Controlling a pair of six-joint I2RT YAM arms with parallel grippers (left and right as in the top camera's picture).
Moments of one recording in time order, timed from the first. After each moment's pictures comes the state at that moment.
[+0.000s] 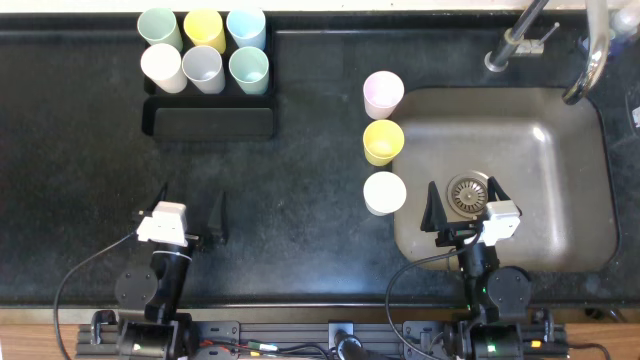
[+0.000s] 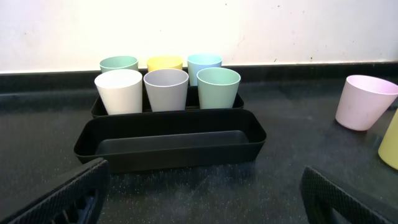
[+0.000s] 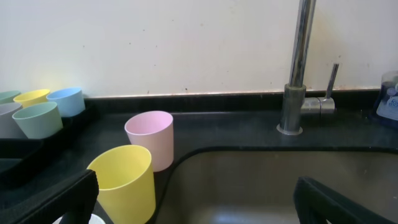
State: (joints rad) left arm -0.06 0.02 0.01 -0.07 0.11 -0.02; right arm 0.05 0.01 0.02 -0.01 -0.08 0.10
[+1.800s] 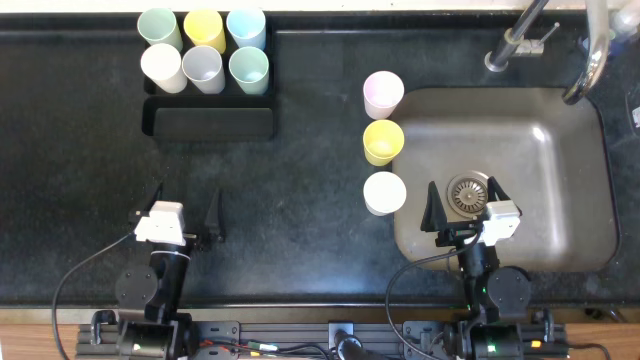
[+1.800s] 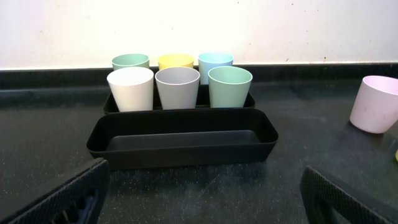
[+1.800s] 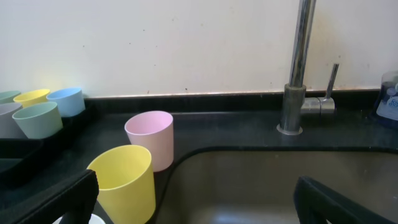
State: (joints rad) left arm -0.06 0.02 0.01 -0.08 0.06 -0.02; right arm 0.05 0.01 0.02 -0.01 -0.08 0.10
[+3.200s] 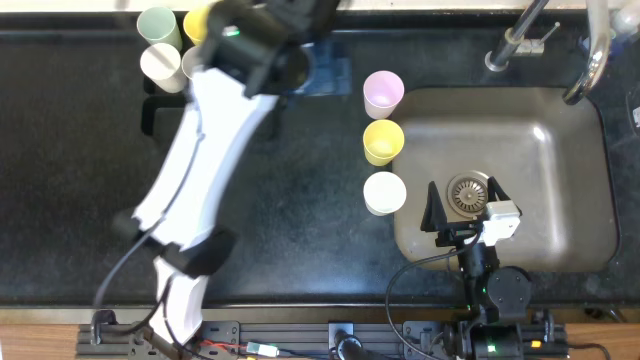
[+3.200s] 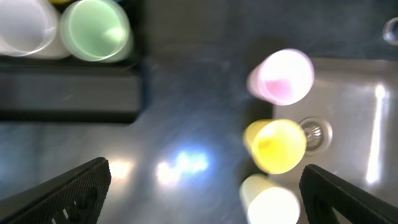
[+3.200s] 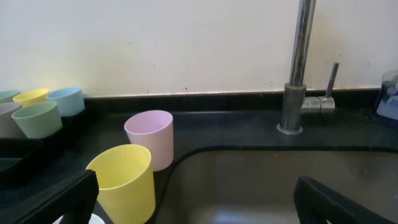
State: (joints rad) left arm -0.61 2.16 2.71 -1.69 -0.15 -0.63; right arm 0.05 0.01 0.02 -0.01 -0.08 0.10
